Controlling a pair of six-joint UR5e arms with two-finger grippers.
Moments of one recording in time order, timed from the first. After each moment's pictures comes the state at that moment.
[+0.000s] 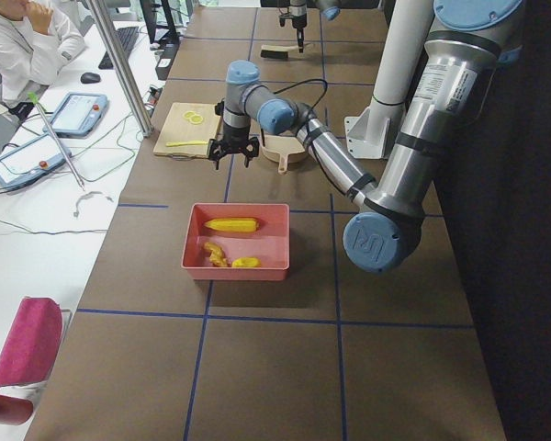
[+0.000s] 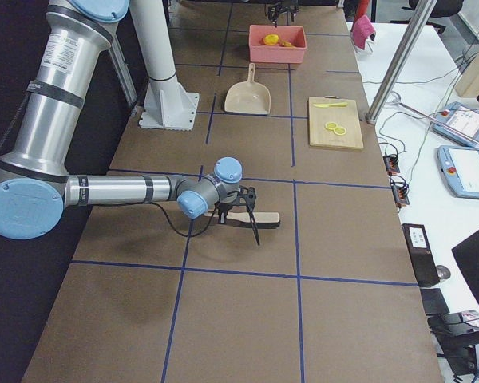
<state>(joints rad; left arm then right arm) -1.02 -1.89 -2.00 -1.44 -2.03 0.43 0.90 -1.90 1.82 -0.97 2.27 0.82</state>
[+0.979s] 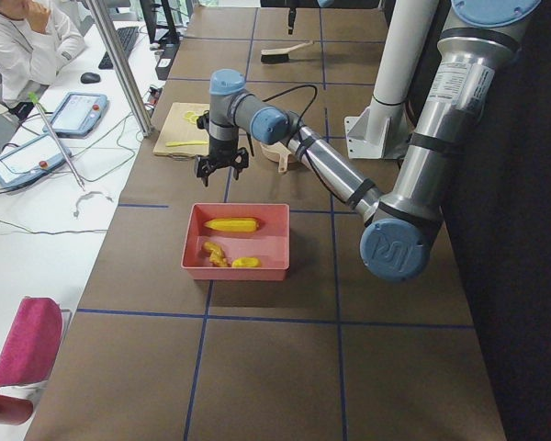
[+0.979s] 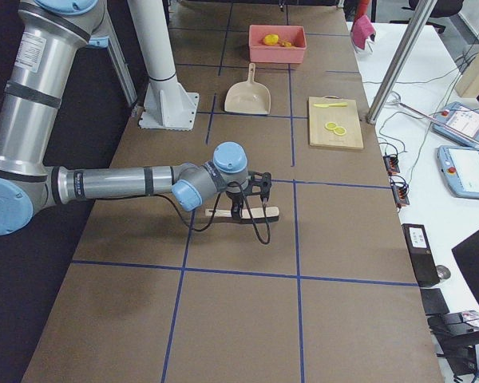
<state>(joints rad) -1.32 -1.81 -1.85 -1.42 -2.21 0.42 1.29 -1.87 1.94 -1.13 2.42 0.63</state>
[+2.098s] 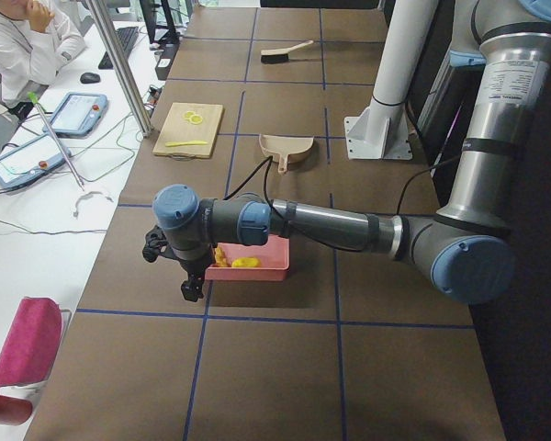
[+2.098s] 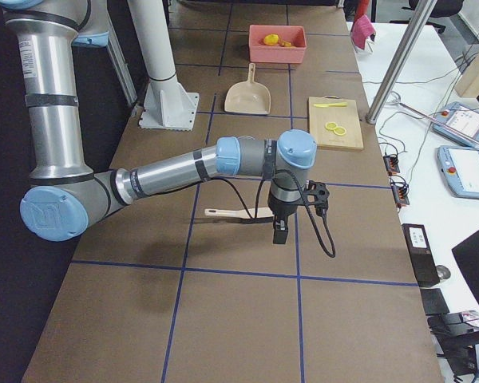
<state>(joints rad) -1.57 -1.73 -1.58 -1.48 -2.39 0.04 1.57 -1.50 1.81 -1.92 2.28 -0.01</state>
